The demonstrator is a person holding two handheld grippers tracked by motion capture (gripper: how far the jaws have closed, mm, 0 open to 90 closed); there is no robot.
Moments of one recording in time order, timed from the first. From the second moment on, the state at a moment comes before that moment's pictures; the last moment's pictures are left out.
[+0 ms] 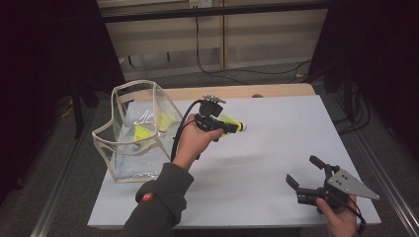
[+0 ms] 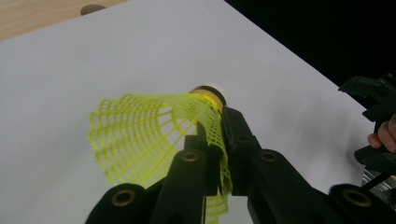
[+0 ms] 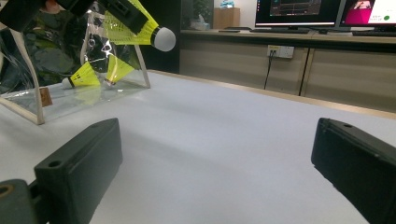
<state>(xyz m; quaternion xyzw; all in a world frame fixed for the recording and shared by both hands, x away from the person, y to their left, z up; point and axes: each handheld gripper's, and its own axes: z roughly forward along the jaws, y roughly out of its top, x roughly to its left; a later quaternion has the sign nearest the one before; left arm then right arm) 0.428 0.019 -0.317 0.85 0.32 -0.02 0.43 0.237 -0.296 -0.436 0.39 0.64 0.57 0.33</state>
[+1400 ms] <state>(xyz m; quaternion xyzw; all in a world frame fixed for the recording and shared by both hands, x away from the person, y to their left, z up) 0.428 0.046 -0.280 0.85 0.33 0.00 0.42 0.236 -0.294 -0.435 0.39 0.64 0.57 0.33</state>
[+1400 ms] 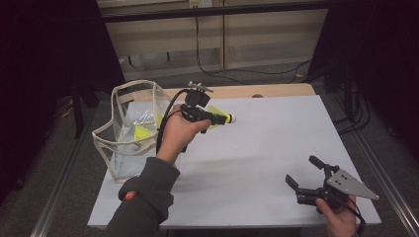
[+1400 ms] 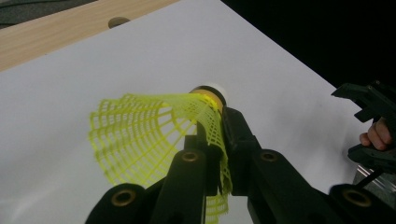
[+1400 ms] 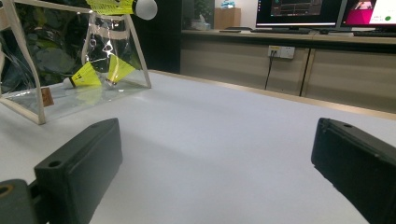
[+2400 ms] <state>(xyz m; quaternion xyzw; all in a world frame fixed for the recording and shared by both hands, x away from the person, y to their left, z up) 0.429 0.061 -0.266 0.85 0.34 0.01 0.41 0.237 -0.295 -0.435 0.39 0.64 0.57 0.33</state>
